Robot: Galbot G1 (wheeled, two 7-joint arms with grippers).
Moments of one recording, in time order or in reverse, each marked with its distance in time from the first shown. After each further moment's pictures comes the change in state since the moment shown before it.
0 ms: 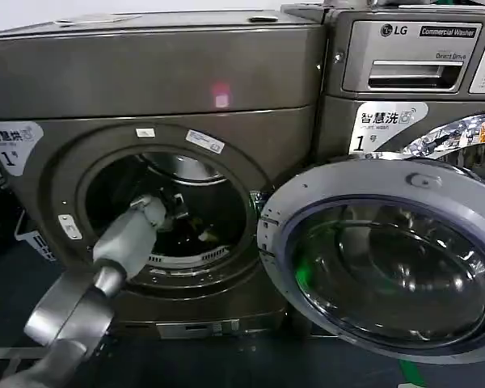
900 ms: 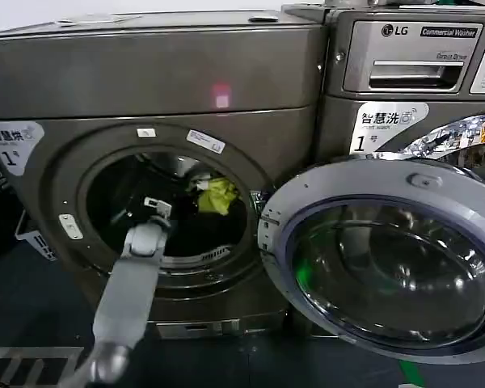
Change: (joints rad) left arm 0.498 -0.065 -0.536 -0.782 -0.368 0.122 -0.535; right arm 0.003 -0.005 0.004 0.029 0.049 -0.028 0.003
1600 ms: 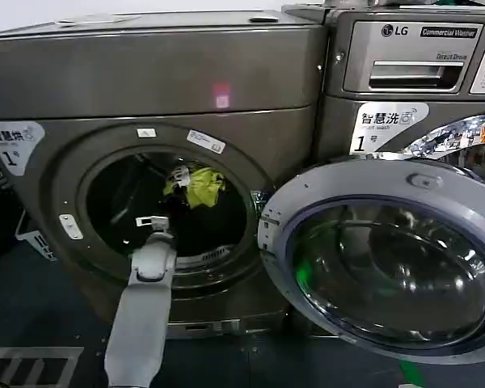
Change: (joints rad) left arm 0.167 -0.118 -0.076 -0.243 -0.016 0.009 -0.296; right arm -0.011 -0.023 0.027 -0.007 0.031 0.002 0.000
